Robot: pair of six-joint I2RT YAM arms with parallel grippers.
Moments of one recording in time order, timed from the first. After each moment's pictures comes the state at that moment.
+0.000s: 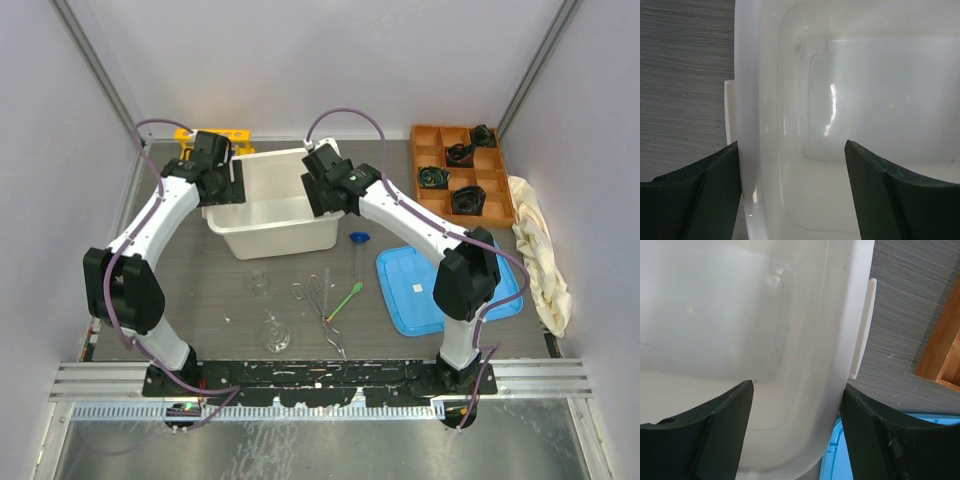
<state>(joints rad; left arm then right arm) -0.26 1.66 1.49 -0.77 -0.19 -0.30 0.73 1.86 1.73 -0.76 0.39 0.22</state>
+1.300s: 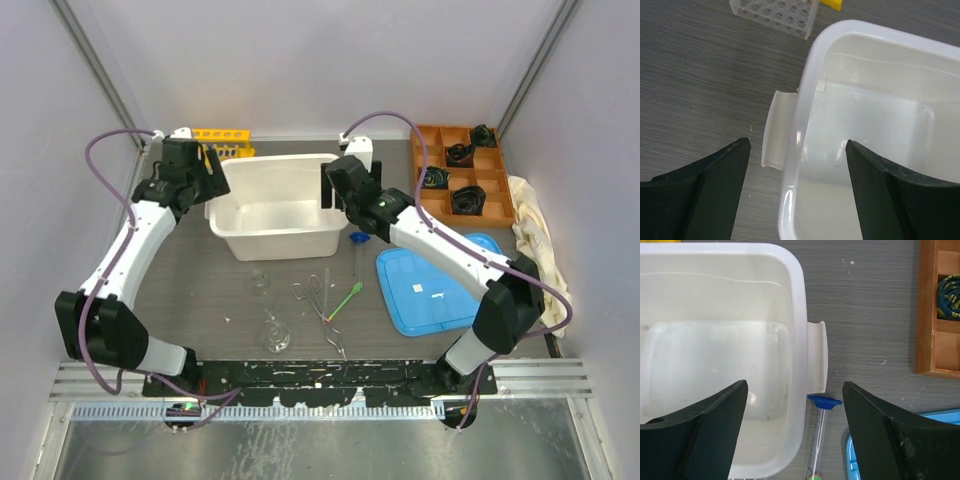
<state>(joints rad) -0.18 1.45 1.33 -0.59 -0.21 -0.41 0.74 1.59 1.40 -0.42 0.56 0.40</state>
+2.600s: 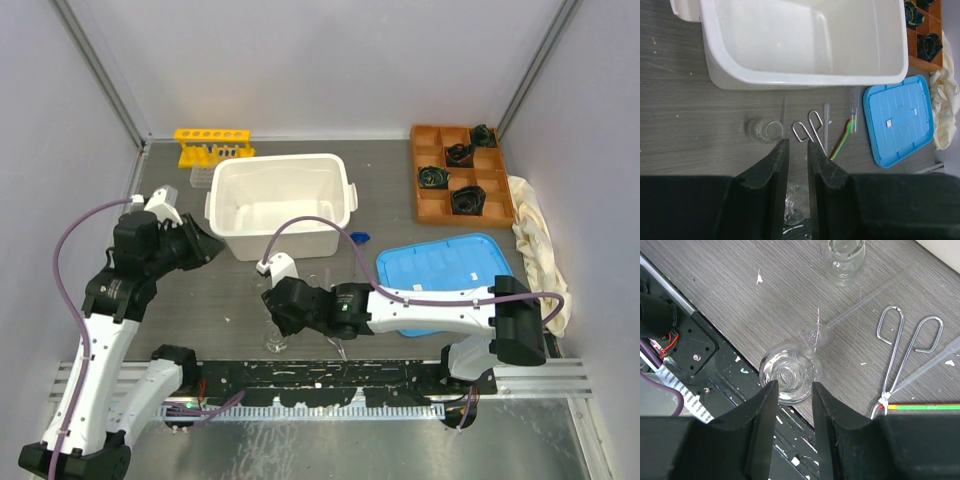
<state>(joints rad) -0.17 0.75 0.98 -0.74 0.24 -0.52 1.37 1.49 1.15 -0.43 0.32 0.55</state>
